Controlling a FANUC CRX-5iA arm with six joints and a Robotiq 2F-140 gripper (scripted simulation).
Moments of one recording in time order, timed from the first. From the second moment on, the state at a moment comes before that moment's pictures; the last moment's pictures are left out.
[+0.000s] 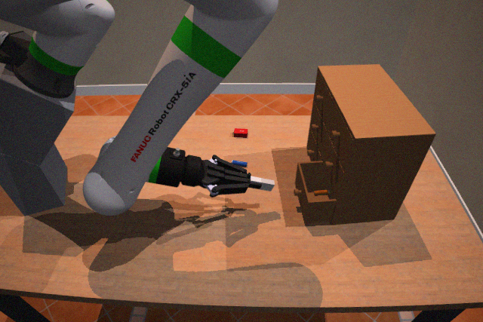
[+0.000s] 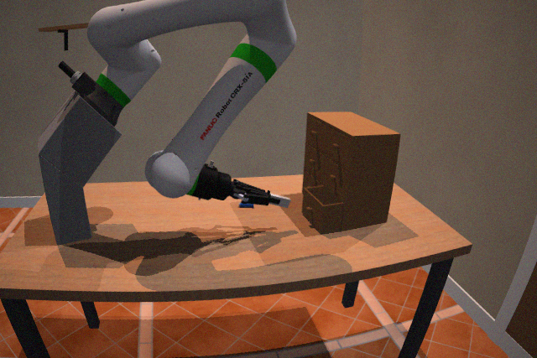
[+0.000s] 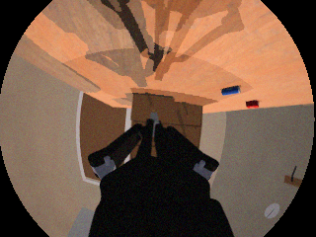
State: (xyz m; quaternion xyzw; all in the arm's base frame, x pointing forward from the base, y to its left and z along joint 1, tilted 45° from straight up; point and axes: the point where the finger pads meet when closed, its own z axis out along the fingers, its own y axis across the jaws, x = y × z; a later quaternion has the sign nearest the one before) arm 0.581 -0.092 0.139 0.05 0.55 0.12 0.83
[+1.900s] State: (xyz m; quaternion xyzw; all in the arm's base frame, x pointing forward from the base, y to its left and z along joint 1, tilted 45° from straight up) arm 0.621 -0.085 0.133 0.05 0.55 0.12 0.83
